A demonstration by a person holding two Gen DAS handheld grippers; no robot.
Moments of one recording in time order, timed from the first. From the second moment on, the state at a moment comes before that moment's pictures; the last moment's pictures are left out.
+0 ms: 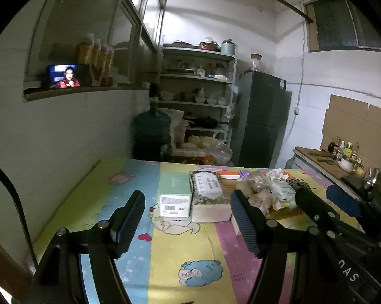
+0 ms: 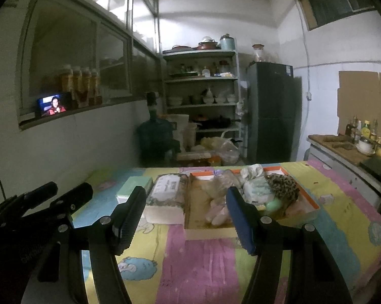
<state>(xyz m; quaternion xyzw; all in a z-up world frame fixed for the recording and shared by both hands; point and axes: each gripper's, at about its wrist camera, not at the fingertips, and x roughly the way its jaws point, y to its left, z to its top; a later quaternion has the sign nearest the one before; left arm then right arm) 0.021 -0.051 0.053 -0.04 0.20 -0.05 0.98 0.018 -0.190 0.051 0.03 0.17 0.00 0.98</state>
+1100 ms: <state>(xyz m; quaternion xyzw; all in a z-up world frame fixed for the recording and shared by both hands) -0.032 -0.043 0.039 -0.02 0.20 -0.05 0.98 -0.045 -0.176 0.035 0.03 0.16 -0.05 0.98</state>
